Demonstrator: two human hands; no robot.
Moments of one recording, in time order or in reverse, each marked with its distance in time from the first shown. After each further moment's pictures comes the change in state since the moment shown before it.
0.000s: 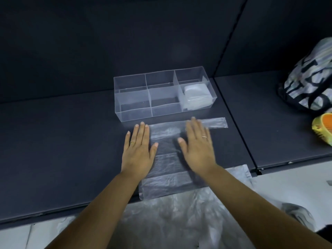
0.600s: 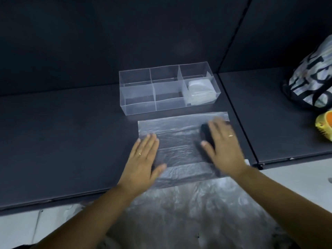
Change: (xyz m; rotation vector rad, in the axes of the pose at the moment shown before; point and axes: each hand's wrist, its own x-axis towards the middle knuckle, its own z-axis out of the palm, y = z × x) left_hand -0.054 -0.005 -0.012 -0.097 0.007 0.321; right_hand -0.028 0.059 -0.027 0.013 0.080 -0.120
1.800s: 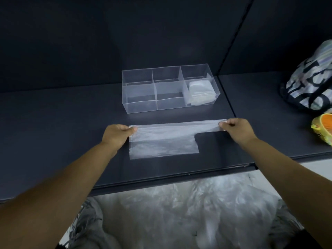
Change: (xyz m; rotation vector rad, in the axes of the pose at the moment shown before) left_hand 0.052 -0.077 -0.031 -0.848 0.085 -0.962; right_hand 0.049 0.048 -0.021 0.664 -0.091 0.588
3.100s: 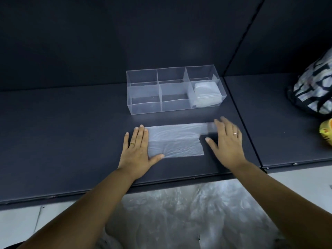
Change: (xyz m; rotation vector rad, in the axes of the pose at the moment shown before) left_hand -0.040 -0.037 0.039 1.101 -0.021 0.591; right_hand -0.033 0.010 0.054 -0.717 0.151 -0.477
